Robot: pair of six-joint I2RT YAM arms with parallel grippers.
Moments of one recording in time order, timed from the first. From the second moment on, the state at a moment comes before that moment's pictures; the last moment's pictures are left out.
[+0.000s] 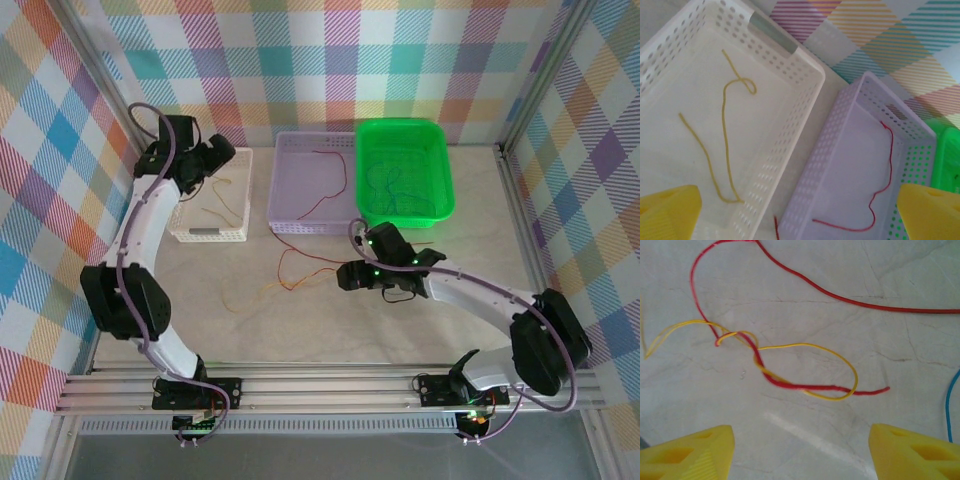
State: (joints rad) left arm -0.04 1.65 1.63 -0.72 0.03 -0.71; right arm 0.71 1.38 0.83 -0.39 -0.19 0.48
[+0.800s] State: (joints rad) left arm -0.54 1.18 0.87 -0.56 0.00 -0.77; right arm 0.72 1.31 0.89 -0.38 -0.21 0.36
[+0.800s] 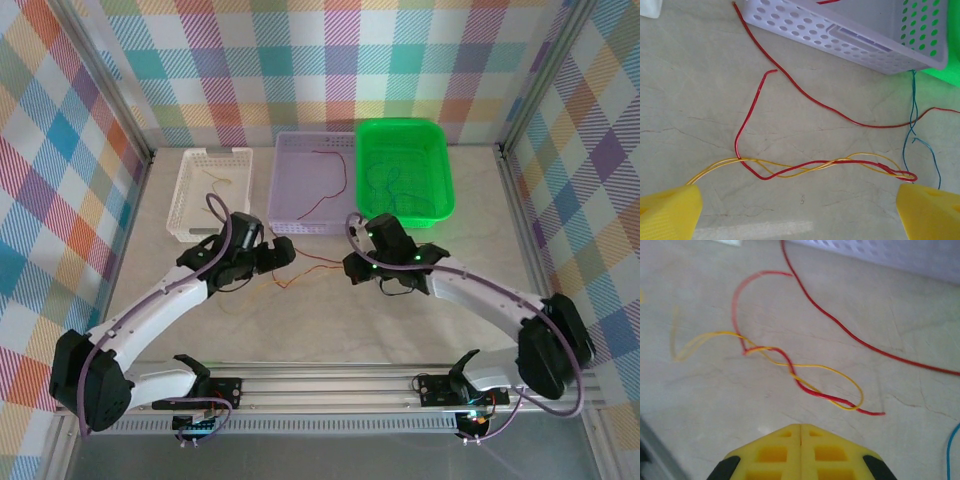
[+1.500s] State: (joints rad) left arm -0.67 1.43 0.79 -0.34 0.02 -0.75; right arm 0.72 1.38 0.90 -0.39 -0.24 0.39
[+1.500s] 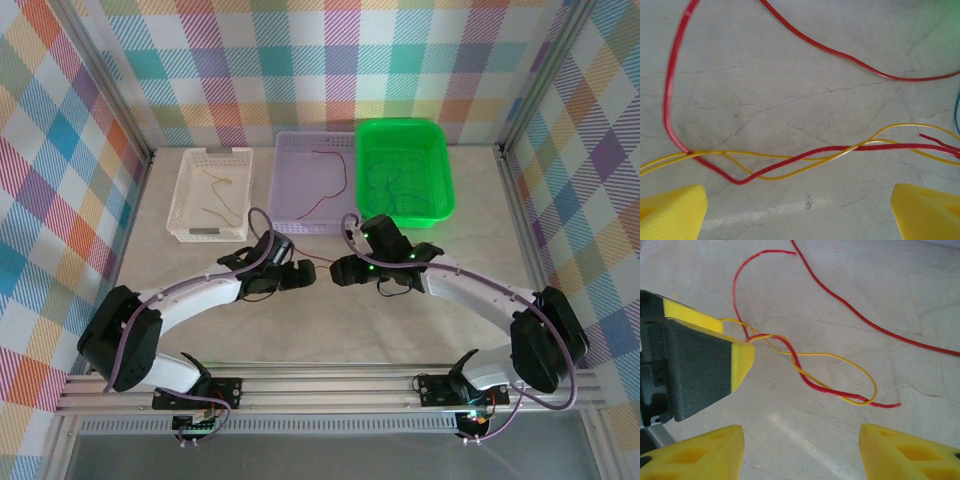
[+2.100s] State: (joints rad) left arm -0.69 1.61 0.82 -0.17 0.01 -0.67; right arm 0.72 1.44 0.90 -0.35 -0.23 0.39
